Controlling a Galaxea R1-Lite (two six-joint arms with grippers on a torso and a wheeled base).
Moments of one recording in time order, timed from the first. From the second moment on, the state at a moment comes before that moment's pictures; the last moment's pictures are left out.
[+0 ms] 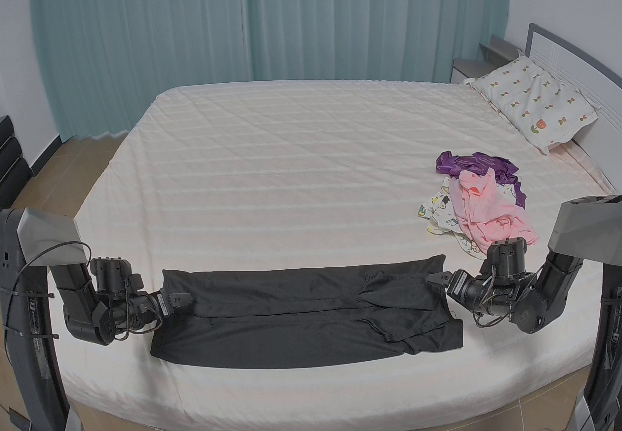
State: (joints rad) left arm 0.10 2.39 -0.56 -1.12 -0.29 -0.32; right arm 0.20 2.28 -0.59 -1.04 0.12 0.73
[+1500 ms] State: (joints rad) left arm 0.07 2.41 -0.53 -1.20 -0.28 -0.27; right arm 0.20 2.28 -0.59 -1.04 0.12 0.73
